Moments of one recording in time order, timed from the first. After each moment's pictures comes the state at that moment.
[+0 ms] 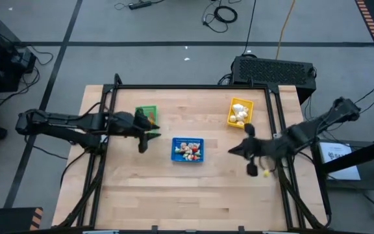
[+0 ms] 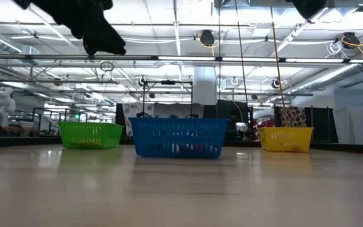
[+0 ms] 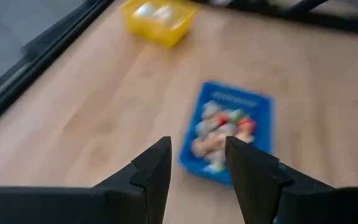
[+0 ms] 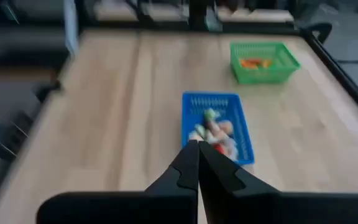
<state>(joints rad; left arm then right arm) 0.01 0.96 0.74 -0.35 -0.15 -0.18 0.51 1.04 0.95 -0.54 0.47 0.28</state>
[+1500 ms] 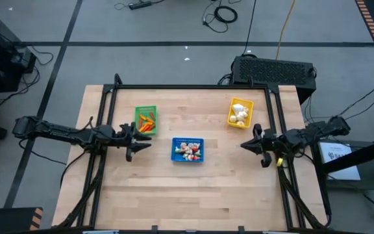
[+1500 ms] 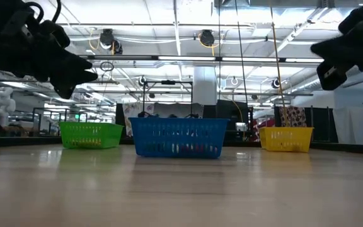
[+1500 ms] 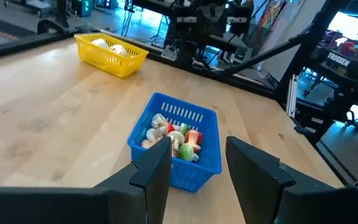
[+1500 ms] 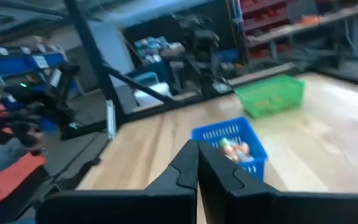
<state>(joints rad) -0.05 0.58 0.01 0.46 -0.02 -0.31 0.35 0.07 0.02 0.06 0.32 0.35</state>
